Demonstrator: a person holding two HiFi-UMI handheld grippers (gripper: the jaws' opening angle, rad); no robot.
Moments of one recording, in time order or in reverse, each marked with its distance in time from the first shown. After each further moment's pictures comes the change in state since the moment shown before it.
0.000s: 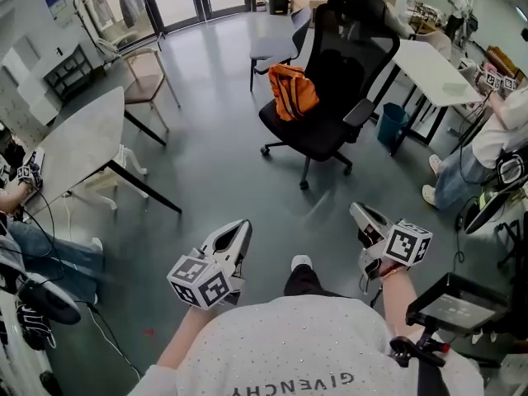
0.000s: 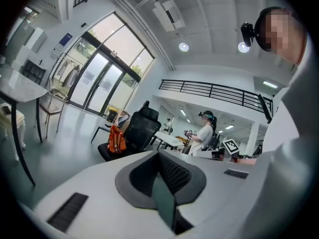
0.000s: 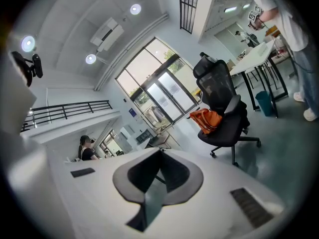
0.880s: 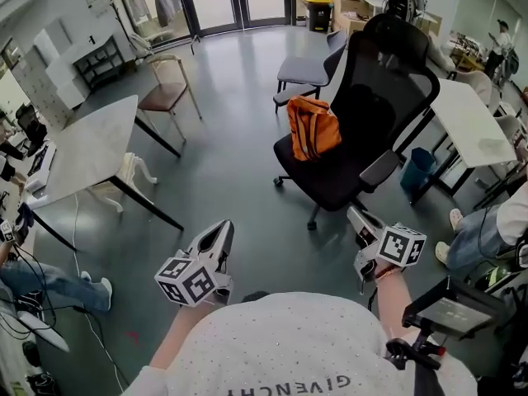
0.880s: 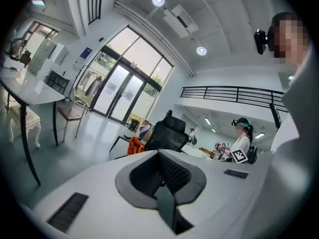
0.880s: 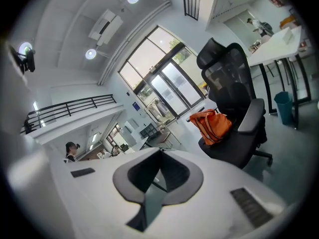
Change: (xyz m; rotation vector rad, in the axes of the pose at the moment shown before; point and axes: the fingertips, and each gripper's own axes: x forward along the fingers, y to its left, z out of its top) left arm 0.134 0.113 0.069 -0.077 -0.122 0.263; right arm 0.162 -0.120 0.120 -0.037 0.100 0.084
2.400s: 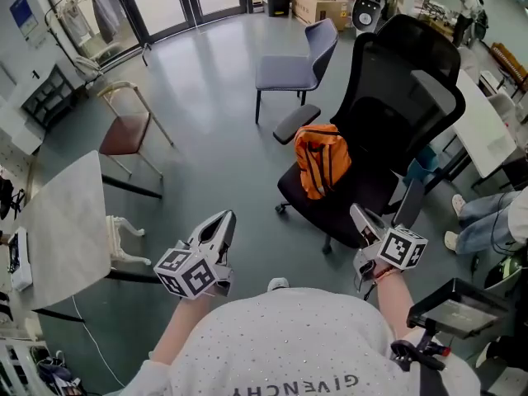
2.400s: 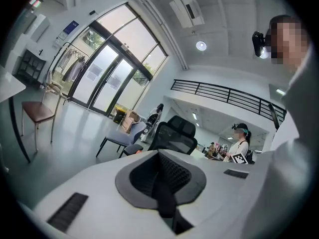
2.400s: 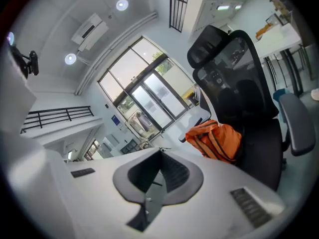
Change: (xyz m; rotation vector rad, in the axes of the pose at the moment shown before) left arm 0.272 0.208 0.145 0.000 0.132 -0.214; right arm 0.258 -0.073 0.117 0.101 -0.156 -0.209
